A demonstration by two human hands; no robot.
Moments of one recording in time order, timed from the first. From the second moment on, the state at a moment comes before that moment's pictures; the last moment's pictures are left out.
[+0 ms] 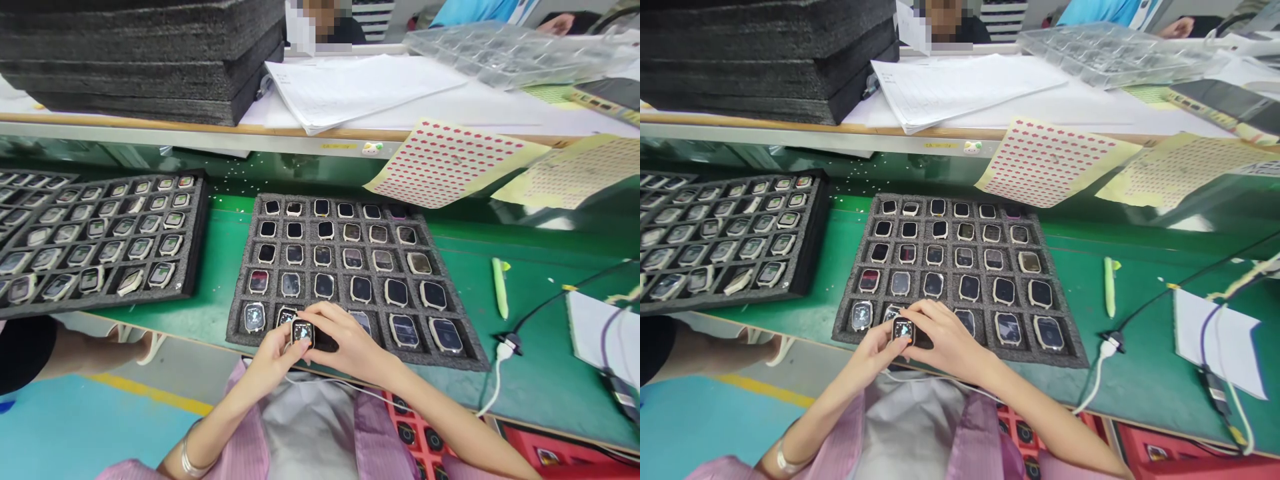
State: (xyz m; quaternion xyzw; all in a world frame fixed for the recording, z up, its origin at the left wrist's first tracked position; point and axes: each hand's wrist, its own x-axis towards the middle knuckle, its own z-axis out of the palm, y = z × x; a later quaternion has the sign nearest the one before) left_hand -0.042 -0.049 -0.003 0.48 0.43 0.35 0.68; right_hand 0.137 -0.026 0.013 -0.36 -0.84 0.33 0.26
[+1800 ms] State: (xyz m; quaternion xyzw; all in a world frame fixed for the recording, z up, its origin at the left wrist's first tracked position) left_hand 0.001 -0.037 0.006 0.47 0.36 0.31 0.74; right_hand 0.182 -0.039 0.024 -0.41 -0.80 0.32 0.30
